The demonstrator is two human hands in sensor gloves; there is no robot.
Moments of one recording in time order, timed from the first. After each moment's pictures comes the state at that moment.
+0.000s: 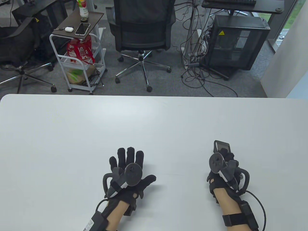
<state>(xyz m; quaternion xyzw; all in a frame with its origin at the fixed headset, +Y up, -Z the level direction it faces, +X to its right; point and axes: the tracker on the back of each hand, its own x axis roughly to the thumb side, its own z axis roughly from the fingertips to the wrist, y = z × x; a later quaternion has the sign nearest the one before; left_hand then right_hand) -0.132 -0.711 -0.280 -0.05 -0.09 0.13 0.99 0.220 -0.745 -0.313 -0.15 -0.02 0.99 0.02</state>
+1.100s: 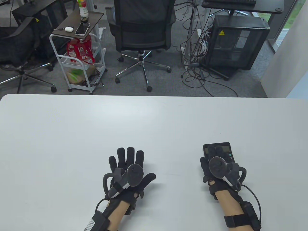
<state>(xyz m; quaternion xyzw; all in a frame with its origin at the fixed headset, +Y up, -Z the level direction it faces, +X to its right) -0.134 -0.712 -0.283 -0.02 -0.08 0.08 0.99 0.205 -0.720 -0.300 0.04 -0.14 0.98 0.15</state>
